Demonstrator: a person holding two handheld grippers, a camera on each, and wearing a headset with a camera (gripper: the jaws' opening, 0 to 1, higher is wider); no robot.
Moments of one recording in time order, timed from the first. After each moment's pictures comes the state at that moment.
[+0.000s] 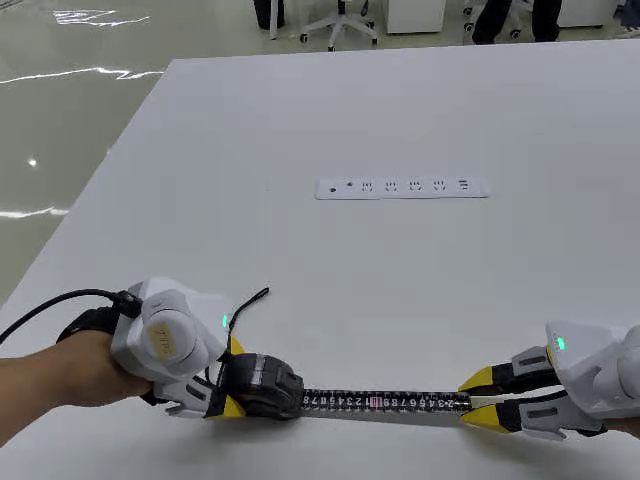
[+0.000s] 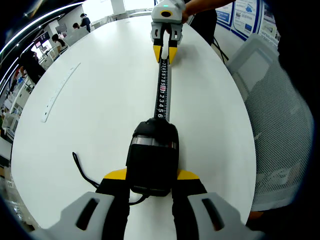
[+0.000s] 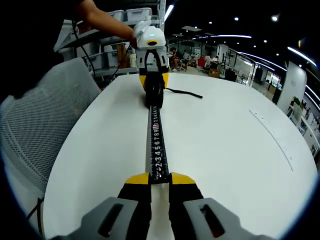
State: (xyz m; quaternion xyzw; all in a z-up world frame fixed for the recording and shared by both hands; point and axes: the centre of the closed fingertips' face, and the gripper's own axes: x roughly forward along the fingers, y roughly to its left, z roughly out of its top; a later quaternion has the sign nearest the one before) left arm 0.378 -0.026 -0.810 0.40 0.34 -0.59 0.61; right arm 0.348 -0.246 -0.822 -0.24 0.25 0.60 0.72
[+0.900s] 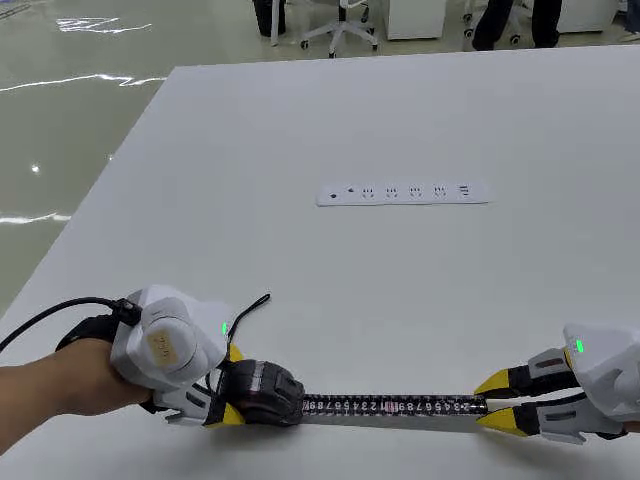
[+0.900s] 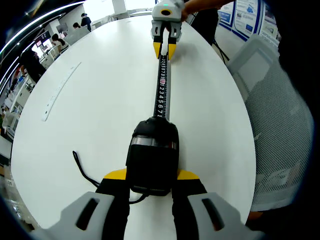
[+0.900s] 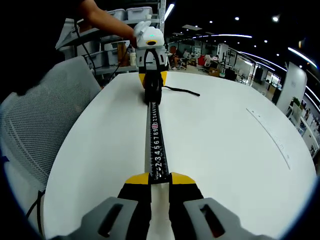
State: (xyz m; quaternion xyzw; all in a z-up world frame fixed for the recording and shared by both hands) left arm 0.378 -0.023 -0.810 0.40 0.34 -0.59 0.62; right arm 0.351 -0.262 -0.819 -0.24 0.25 0.60 0.72
